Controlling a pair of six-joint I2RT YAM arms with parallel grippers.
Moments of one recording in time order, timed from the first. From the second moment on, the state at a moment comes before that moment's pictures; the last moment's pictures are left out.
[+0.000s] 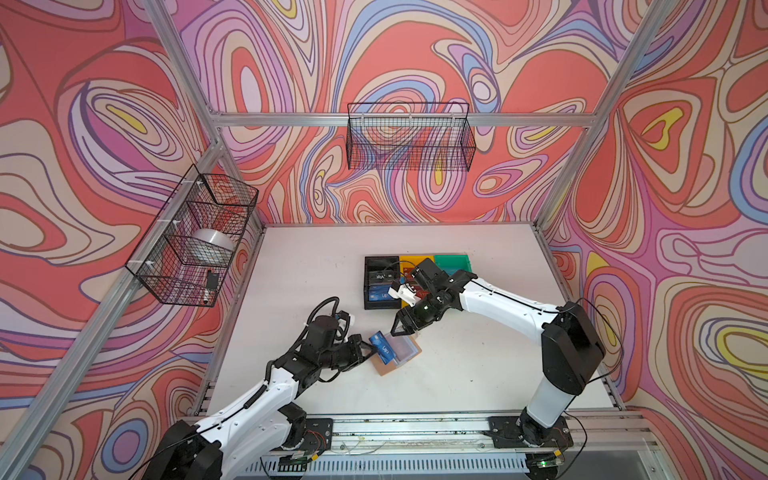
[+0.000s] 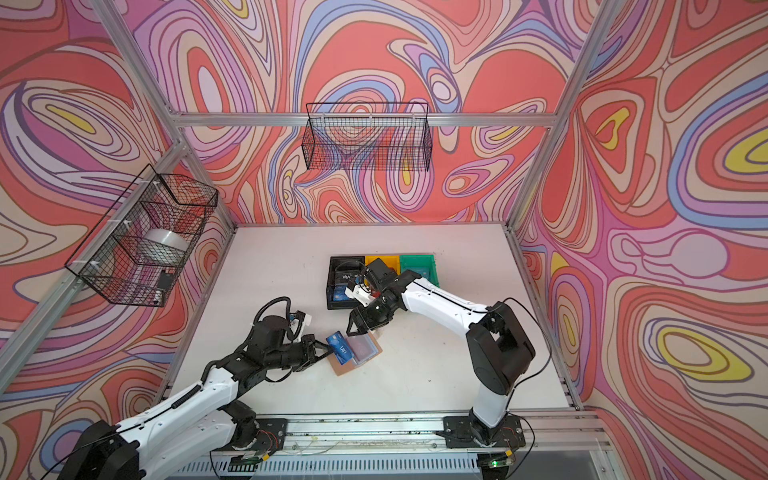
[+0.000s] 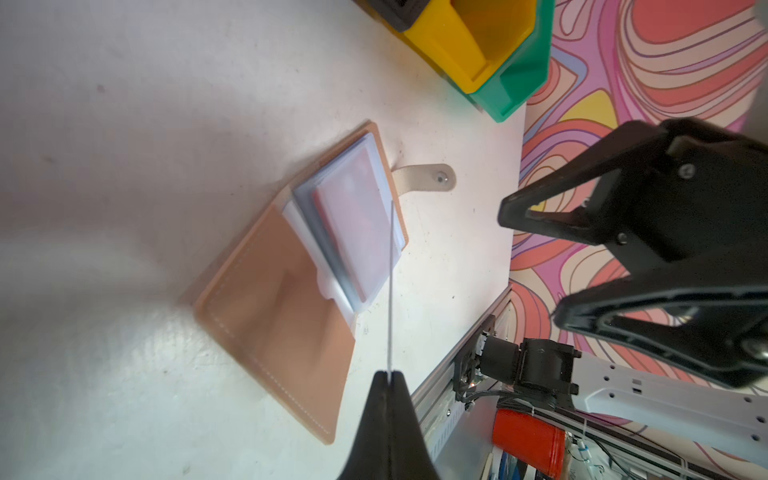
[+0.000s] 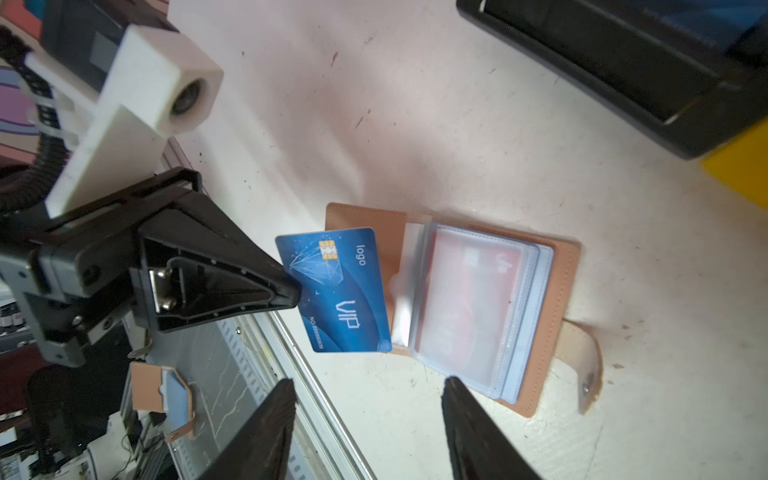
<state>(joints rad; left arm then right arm) -0.49 0.92 0.31 -0.06 0.56 -1.00 0.70 1.75 1.33 -0.77 -0.61 0.17</state>
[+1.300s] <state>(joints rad) -0.48 1.05 0.23 0.30 0.64 -1.13 0.66 1.89 1.34 -0.80 -0.91 0.03</state>
